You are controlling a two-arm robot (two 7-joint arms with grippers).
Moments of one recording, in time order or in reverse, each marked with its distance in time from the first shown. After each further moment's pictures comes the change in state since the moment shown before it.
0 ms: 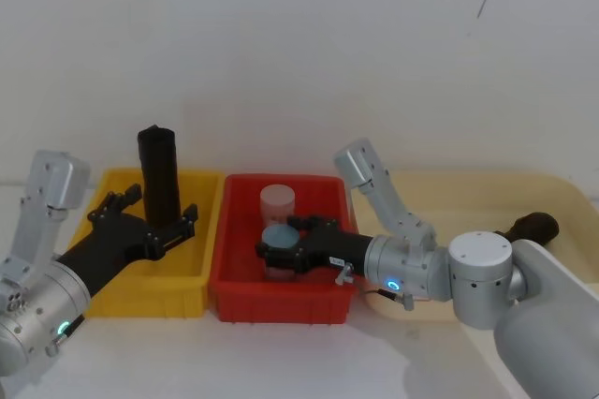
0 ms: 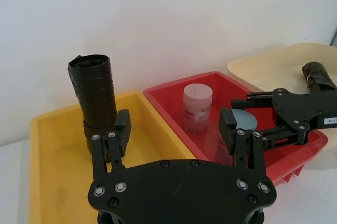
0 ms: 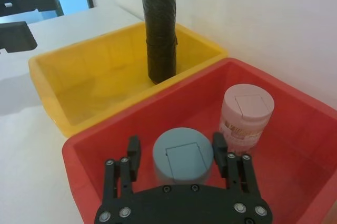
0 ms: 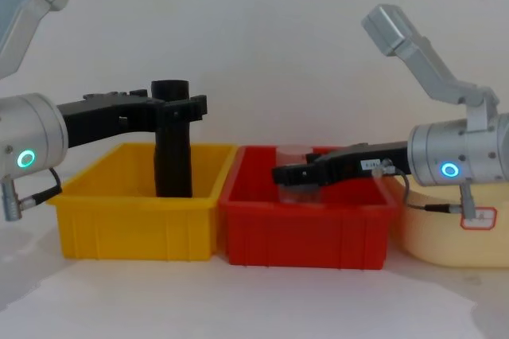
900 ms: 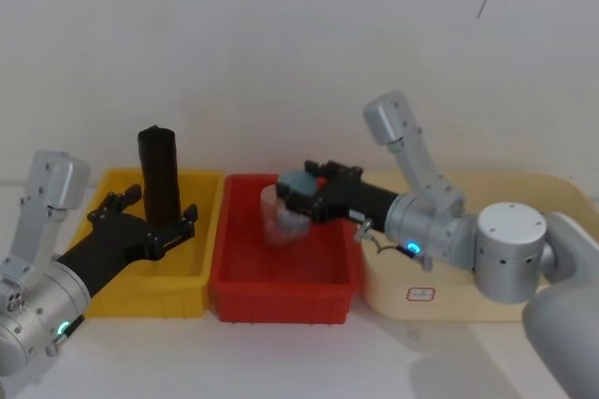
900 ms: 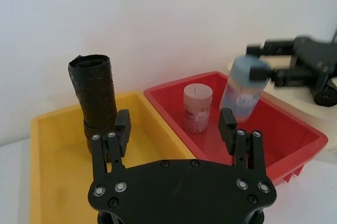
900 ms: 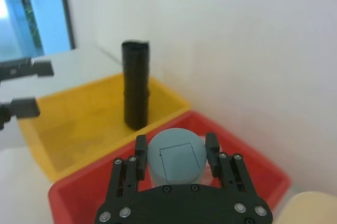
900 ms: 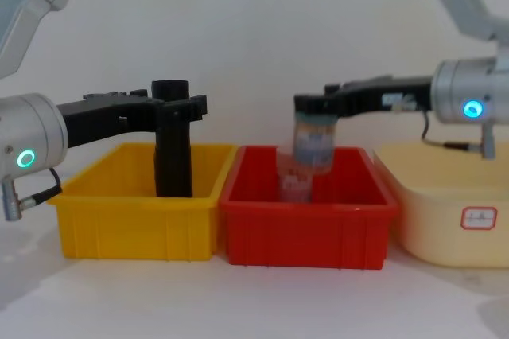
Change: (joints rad) left arm 0.000 0.000 0.000 0.000 0.000 0.000 0.000; right arm -0.035 0.059 0.044 -0.193 0.006 -0.007 -0.086
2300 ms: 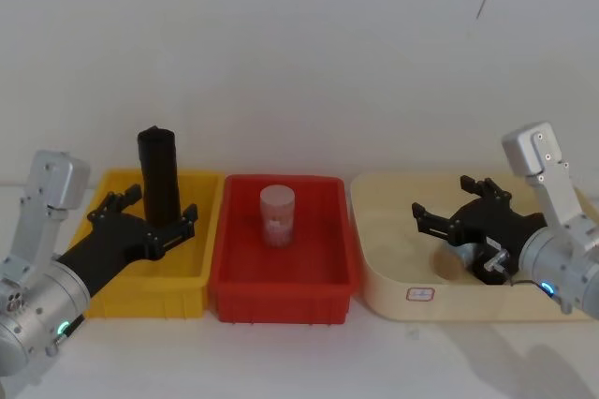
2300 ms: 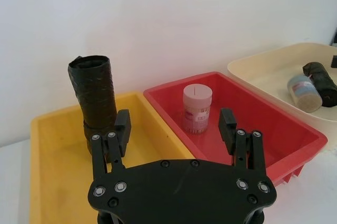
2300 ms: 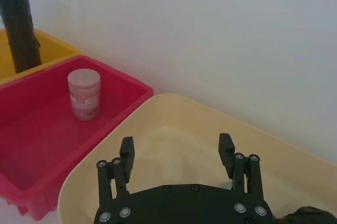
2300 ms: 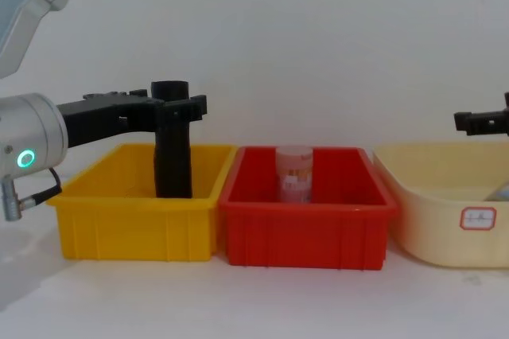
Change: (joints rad) left arm 0.000 0.000 0.000 0.000 0.000 0.000 0.000; right arm -0.303 0.247 0.194 -0.383 -0.037 0.124 -0.226
